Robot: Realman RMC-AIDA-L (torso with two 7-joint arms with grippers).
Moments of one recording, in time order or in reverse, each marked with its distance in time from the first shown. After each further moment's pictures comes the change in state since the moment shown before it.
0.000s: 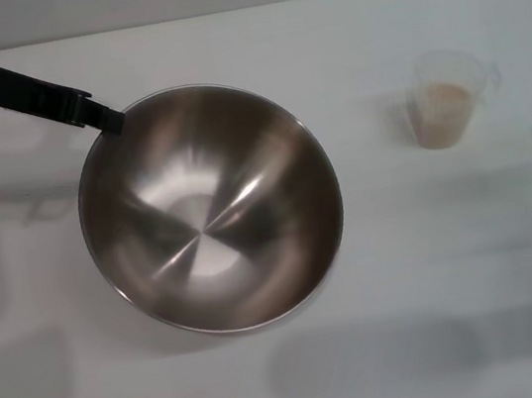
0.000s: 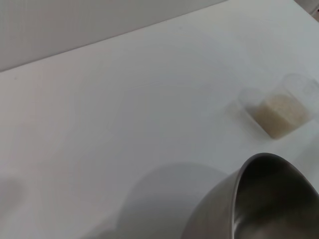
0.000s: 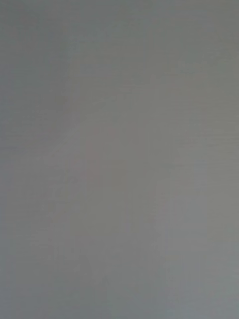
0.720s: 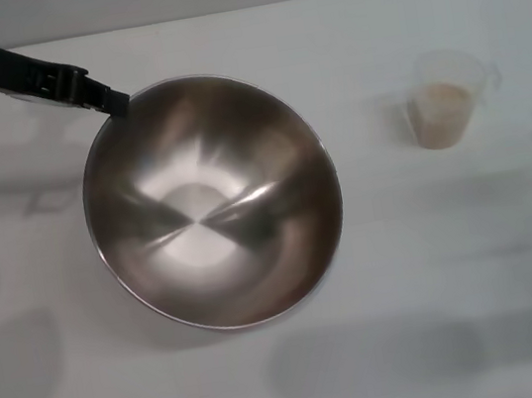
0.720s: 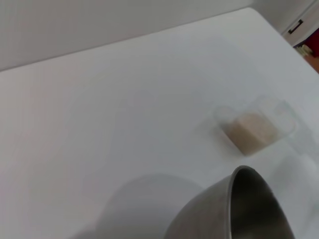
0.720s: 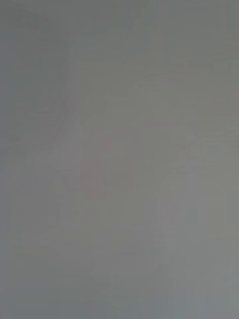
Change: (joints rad) left arm -0.050 0.073 -0.029 0.161 -0.091 -0.002 0.023; right arm -0.008 0.000 -0.013 0.000 0.000 -0.006 0.000
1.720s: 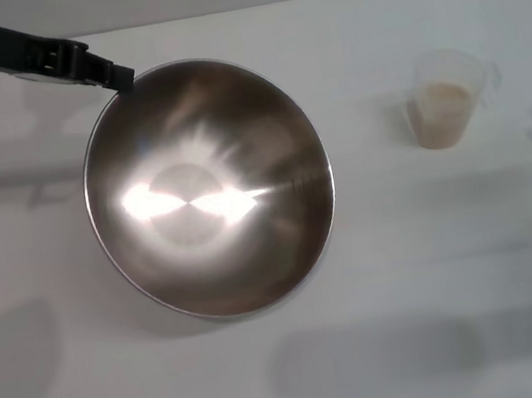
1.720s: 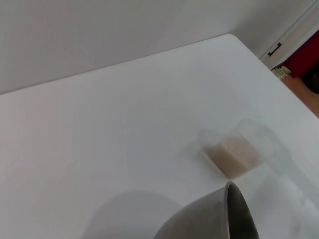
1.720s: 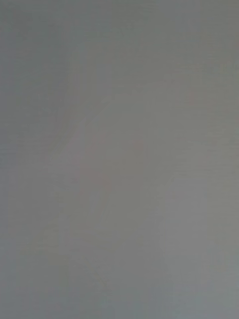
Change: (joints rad) left arm -0.025 0.024 -0.036 0.074 -0.050 0.017 0.043; right arm 0.009 0.000 -0.001 0.000 0.000 0.006 0.000
